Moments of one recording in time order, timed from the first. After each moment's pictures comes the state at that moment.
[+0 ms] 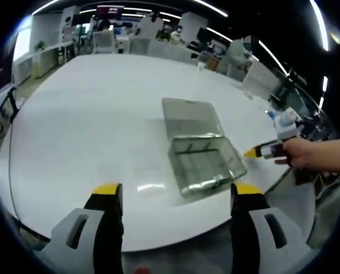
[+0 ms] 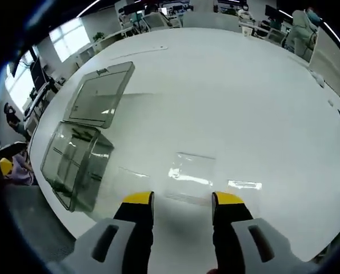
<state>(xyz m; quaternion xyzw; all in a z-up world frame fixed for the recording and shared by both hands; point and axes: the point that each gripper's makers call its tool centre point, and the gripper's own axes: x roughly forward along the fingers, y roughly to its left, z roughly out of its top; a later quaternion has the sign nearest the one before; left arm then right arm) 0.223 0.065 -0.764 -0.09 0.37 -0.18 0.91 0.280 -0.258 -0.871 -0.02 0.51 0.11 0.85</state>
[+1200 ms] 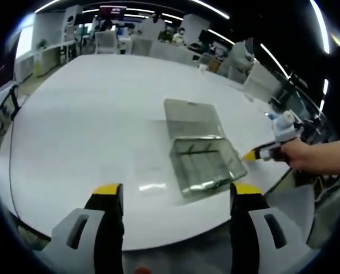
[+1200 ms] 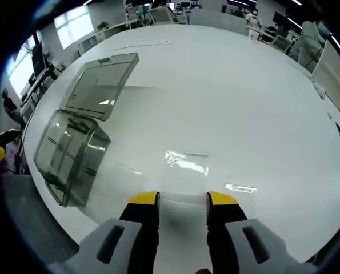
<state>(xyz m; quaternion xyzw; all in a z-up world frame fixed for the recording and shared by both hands) 0.220 0.068 -0.762 -0.09 0.37 -0.18 0.91 0.283 -0.264 -0.870 -0.07 0.52 0.12 0.85</state>
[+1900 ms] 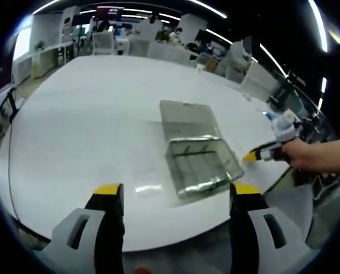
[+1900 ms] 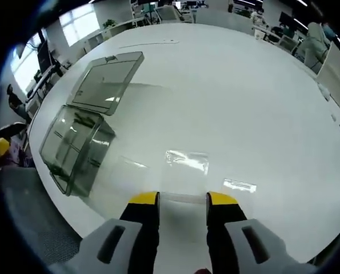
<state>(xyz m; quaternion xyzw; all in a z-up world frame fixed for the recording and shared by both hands) 0.223 0.060 -0.758 -0.09 0.37 -0.19 0.91 0.278 -0.267 -0.868 -0.07 0.52 0.14 0.84</state>
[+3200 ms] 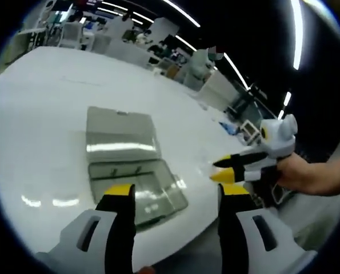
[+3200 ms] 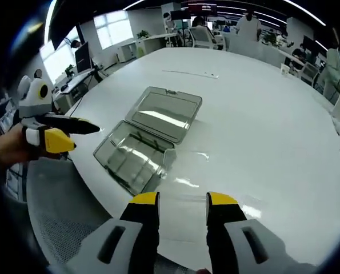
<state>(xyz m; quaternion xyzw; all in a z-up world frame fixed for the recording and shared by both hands) 0.251 -0.066 -0.736 -0.20 0.33 -0.34 0.86 0.248 -0.202 -0.774 -0.08 0.45 0.26 0.85</state>
